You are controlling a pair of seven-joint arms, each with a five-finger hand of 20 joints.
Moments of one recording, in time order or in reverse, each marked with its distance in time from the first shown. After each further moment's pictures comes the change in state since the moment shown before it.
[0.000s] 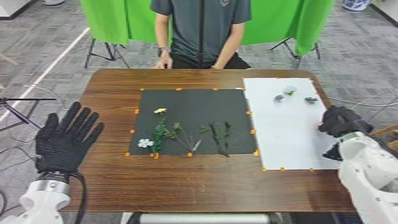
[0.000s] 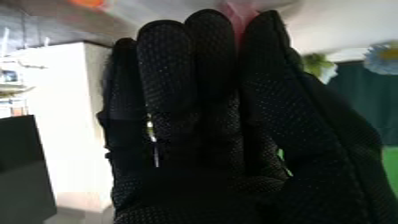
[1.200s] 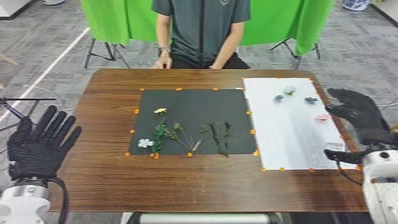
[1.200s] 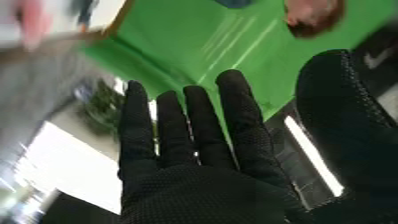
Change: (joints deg) left arm 5.6 0.1 -6.5 -2.8 -1.2 4.7 2.2; right arm -16.8 -5.3 14.4 -19.6 38.4 12.4 -13.0
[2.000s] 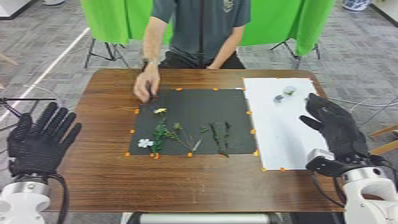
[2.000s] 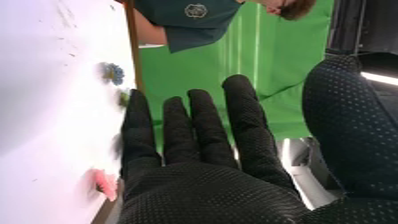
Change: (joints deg) left arm -1.3 0.3 -0.4 0.2 0.0 0.2 -0.8; right arm -7.0 -5.5 -3.3 -5.9 41.2 -1.9 -5.7
